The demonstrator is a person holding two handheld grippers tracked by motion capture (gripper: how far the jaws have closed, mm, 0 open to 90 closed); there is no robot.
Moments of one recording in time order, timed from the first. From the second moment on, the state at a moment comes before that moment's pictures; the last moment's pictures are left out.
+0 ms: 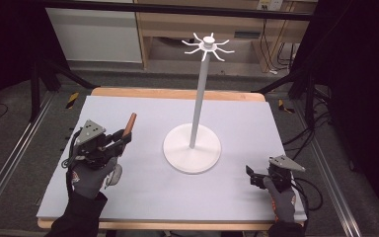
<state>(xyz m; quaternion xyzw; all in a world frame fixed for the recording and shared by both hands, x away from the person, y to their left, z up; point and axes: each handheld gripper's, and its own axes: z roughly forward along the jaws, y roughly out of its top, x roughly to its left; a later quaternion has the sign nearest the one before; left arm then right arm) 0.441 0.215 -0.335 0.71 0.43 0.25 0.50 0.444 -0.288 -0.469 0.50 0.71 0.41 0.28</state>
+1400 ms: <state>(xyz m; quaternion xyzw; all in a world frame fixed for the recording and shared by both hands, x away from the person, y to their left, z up) 0.444 0.183 -0.271 0.66 0.39 0.31 0.56 0.444 -0.288 -0.469 0.50 0.71 0.41 0.28</state>
